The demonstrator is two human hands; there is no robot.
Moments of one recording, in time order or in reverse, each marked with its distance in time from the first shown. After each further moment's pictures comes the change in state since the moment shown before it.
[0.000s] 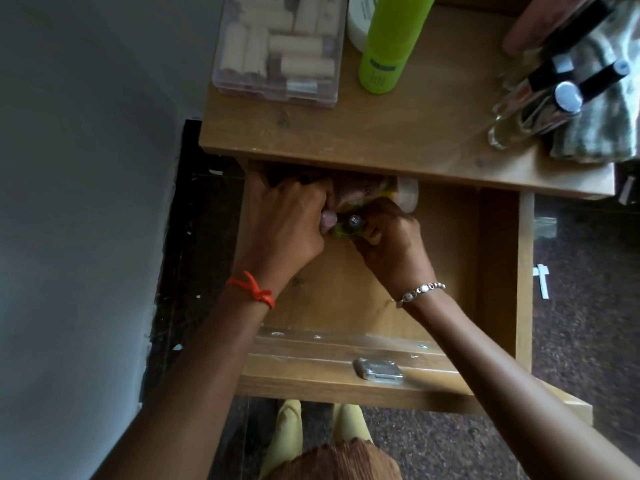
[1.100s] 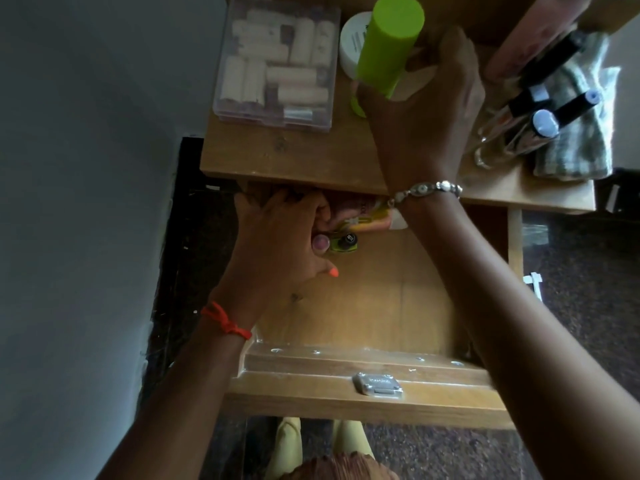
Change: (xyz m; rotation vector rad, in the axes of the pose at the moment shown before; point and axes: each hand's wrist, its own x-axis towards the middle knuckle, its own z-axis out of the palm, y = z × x) left_hand -0.006 -0.003 -0.021 -0.064 -0.084 0.038; right_hand 0.084 -0.058 -0.063 0.226 0.589 0.148
